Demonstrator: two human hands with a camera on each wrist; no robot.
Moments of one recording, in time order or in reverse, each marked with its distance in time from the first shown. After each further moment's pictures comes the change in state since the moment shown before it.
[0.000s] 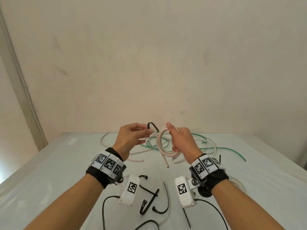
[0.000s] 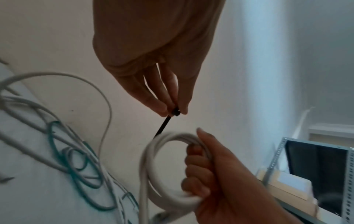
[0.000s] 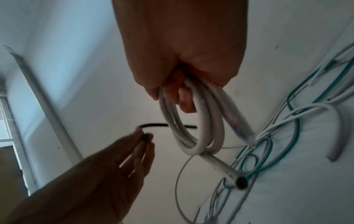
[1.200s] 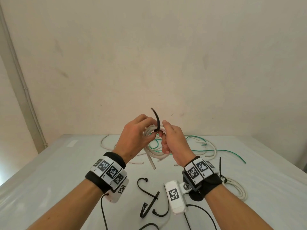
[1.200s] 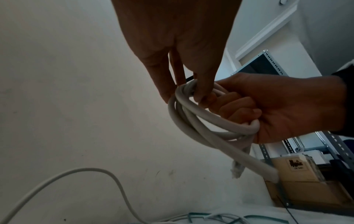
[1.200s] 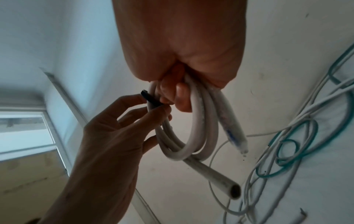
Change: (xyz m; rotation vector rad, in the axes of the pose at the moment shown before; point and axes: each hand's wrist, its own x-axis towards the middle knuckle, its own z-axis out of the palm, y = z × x) left_hand -0.003 0.011 0.004 0.682 -0.008 0.894; right_hand -0.025 -0.034 0.024 0.272 -0.122 0.001
